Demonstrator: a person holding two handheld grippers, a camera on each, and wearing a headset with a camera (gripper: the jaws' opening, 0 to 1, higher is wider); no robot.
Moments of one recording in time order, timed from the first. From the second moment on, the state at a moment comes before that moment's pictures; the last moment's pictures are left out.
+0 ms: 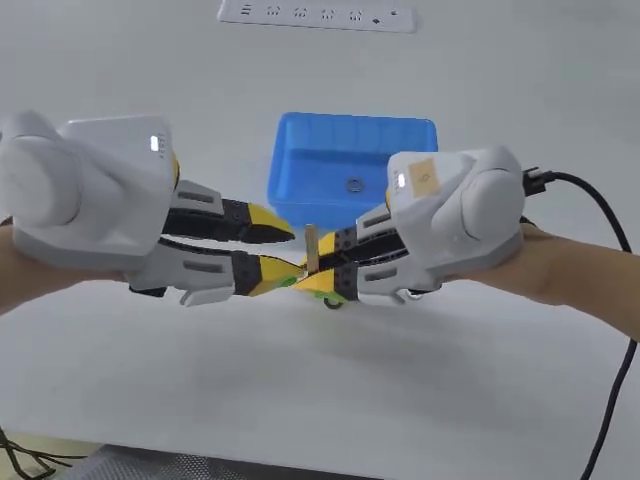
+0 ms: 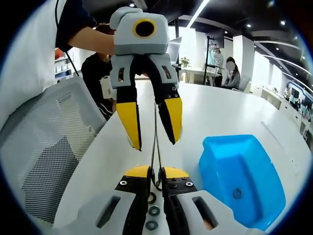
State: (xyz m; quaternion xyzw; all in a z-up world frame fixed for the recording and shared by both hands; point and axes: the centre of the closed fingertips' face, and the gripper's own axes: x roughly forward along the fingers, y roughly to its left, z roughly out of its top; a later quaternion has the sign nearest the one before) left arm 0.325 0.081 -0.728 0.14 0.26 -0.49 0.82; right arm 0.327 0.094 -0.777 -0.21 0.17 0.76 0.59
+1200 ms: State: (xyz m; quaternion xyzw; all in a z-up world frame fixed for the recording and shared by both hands) left arm 0.300 0.127 -0.729 0.06 0.29 -0.39 0.87; right arm 0.345 0.087 -0.679 -0.19 0.13 0.73 0.64
